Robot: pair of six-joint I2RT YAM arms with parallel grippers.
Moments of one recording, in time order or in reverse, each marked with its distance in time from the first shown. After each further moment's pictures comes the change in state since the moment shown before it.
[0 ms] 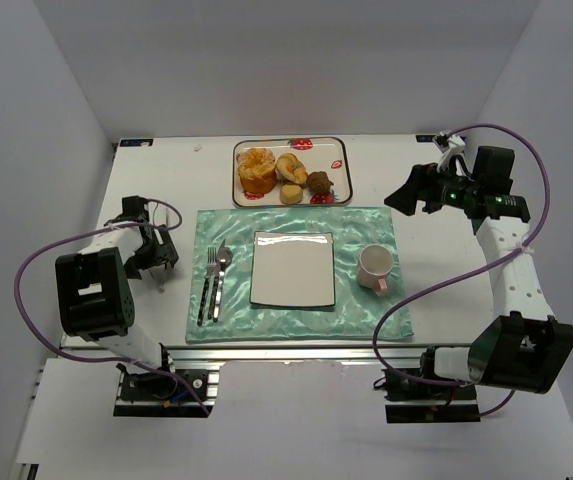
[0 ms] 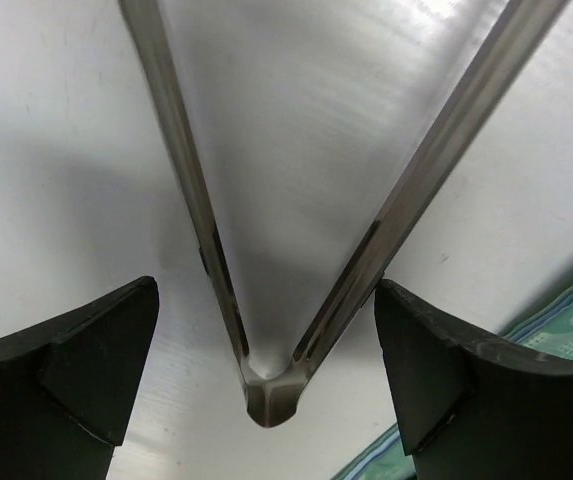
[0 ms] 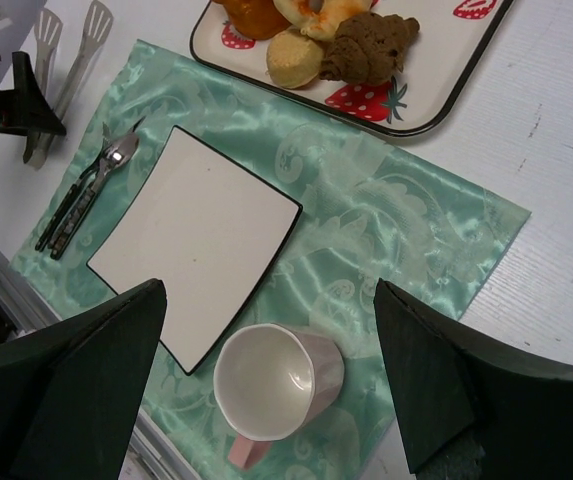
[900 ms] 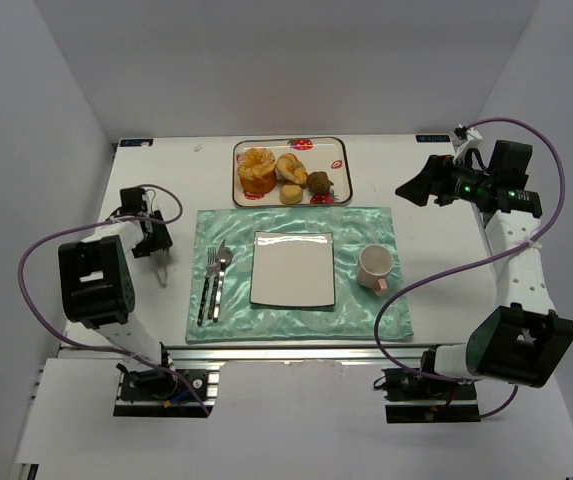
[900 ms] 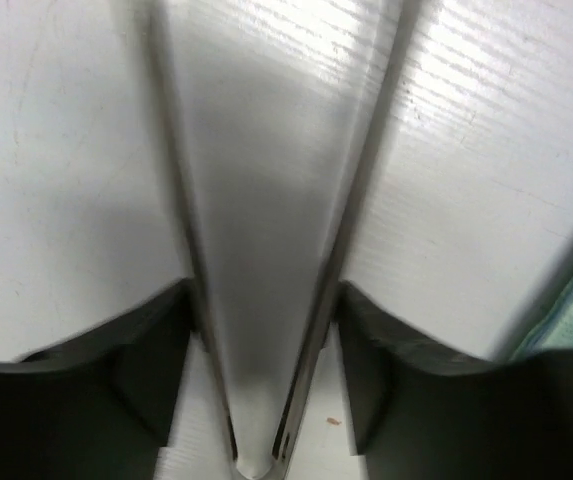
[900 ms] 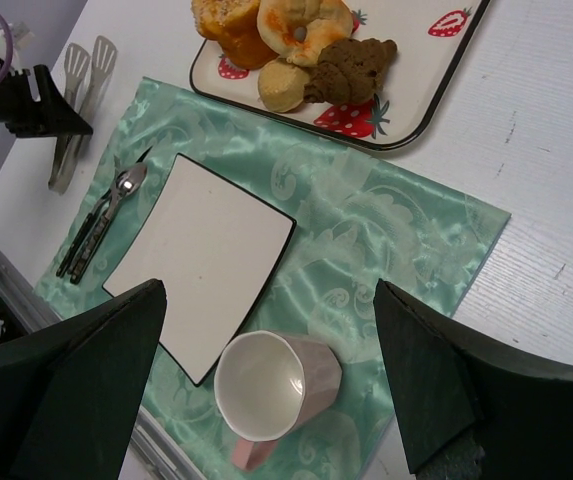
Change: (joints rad) left arm 0.005 0.103 0.063 0.238 0.063 0.069; right arm -0.087 0.046 0.059 -0.005 -0.064 0.051
